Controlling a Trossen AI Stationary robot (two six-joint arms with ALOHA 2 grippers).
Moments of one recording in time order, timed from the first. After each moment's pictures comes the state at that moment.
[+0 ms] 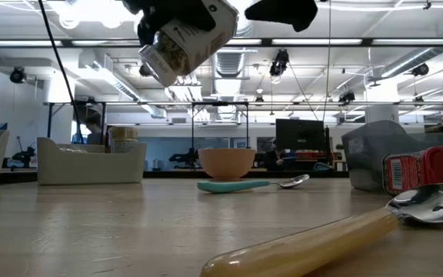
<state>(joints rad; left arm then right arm) -0.33 1.58 1.17 -0.37 -0.28 -0.41 0.36 1.42 0.94 0.08 0.34 0.13</state>
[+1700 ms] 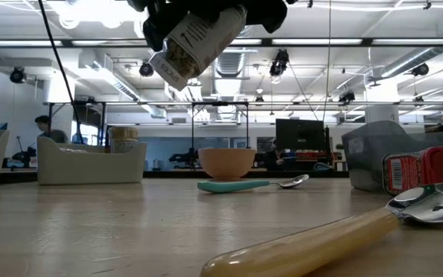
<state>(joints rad) -0.33 1.58 1.17 -0.33 -0.25 -0.36 0.34 1.65 1.24 -0.19 0.31 0.15</state>
